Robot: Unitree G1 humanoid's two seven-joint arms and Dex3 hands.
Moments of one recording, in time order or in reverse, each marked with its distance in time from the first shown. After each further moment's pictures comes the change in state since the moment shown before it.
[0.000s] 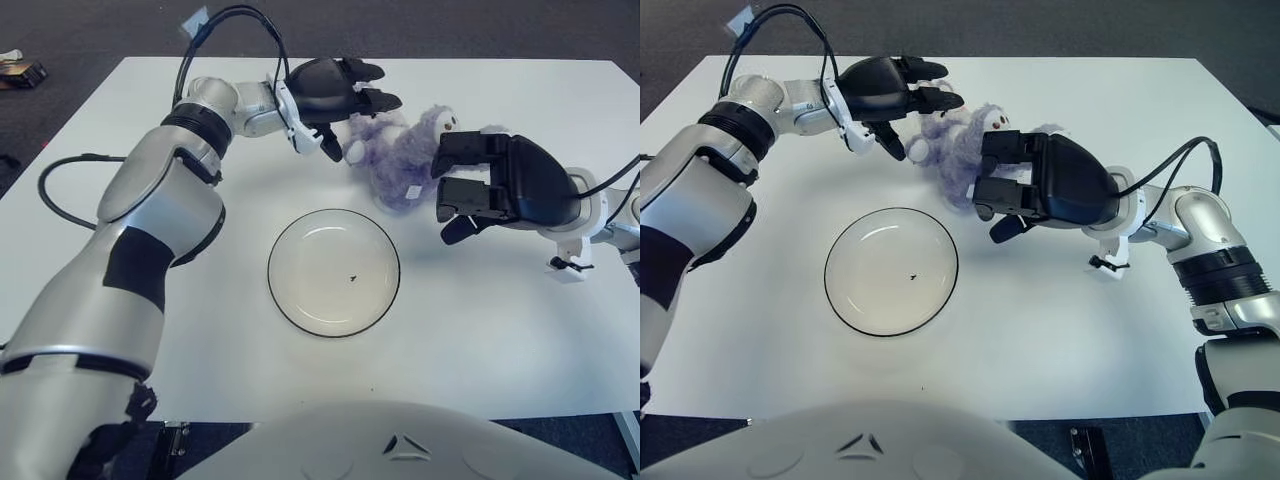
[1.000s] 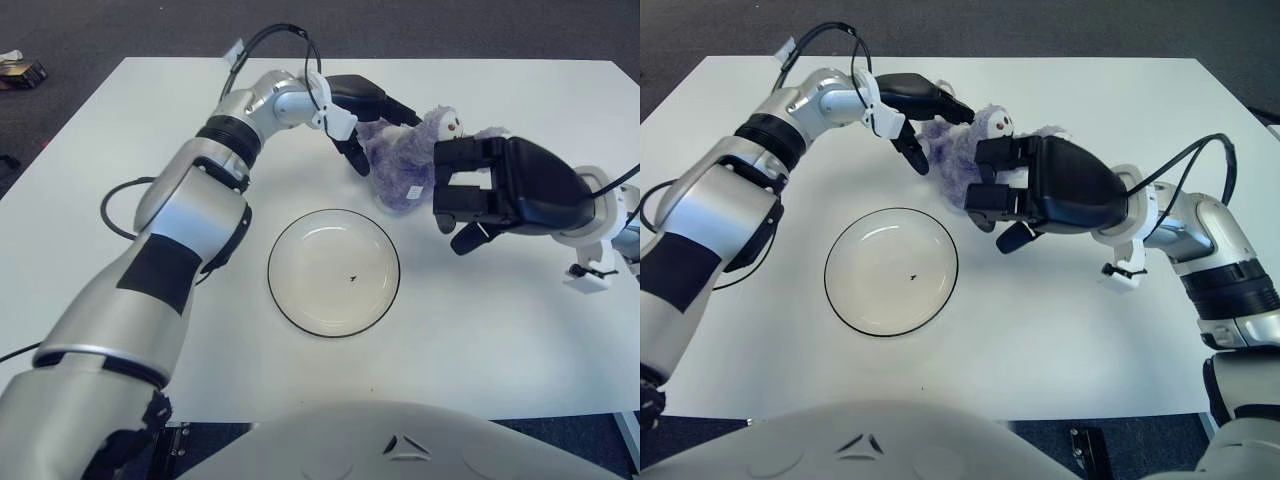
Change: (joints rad) left arm 0.050 -0.116 0.149 -0.077 -0.228 0.109 -0.470; right arm 0.115 -0.006 -0.086 -0.188 0.437 0.080 0.565
